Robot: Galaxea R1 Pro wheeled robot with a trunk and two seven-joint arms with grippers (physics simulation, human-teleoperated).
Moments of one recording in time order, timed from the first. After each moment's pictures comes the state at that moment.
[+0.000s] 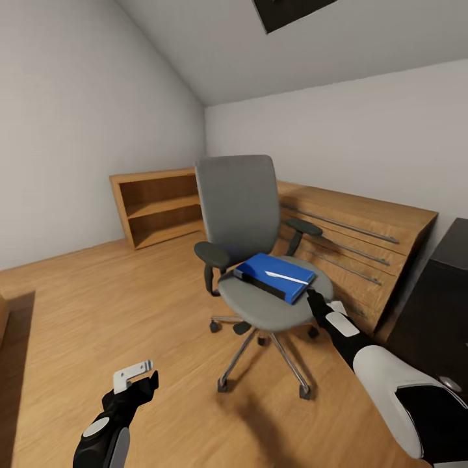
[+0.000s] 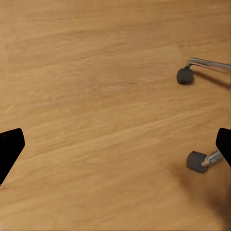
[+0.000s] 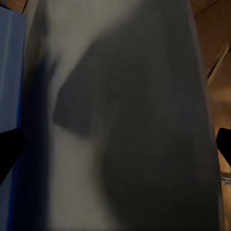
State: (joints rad) left arm -0.06 -0.17 0.15 -1.51 0.07 0.47 0.19; right arm -0.96 -0.08 0.12 -0.28 -1.32 -0.02 -0.06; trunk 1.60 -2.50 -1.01
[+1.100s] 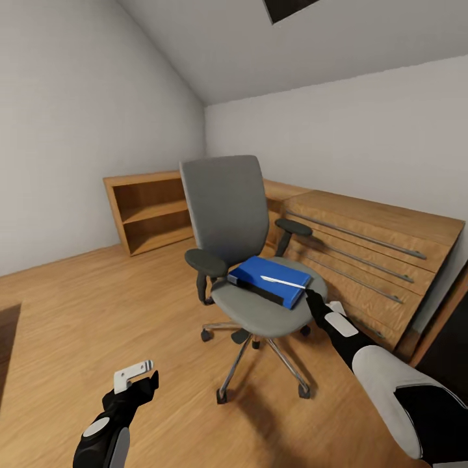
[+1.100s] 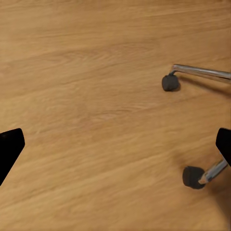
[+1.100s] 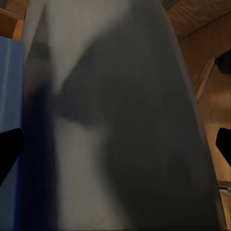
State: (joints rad) left arm -0.06 -0.17 0.15 -1.51 0.07 0.47 0.18; right arm -0.96 -0.07 0.12 -0.28 -1.32 -0.03 -0.06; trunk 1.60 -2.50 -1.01
